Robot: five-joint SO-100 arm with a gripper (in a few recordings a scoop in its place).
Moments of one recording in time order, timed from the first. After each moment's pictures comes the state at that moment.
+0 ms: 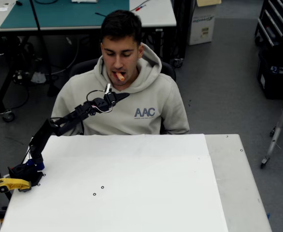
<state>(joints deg) 14.6 61.6 32.6 22.5 -43.7</state>
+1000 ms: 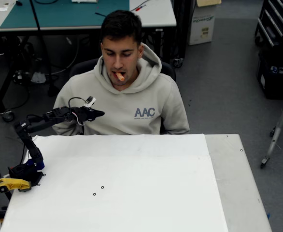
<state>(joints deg) 8.9 112.5 110.7 24.8 -9.5</state>
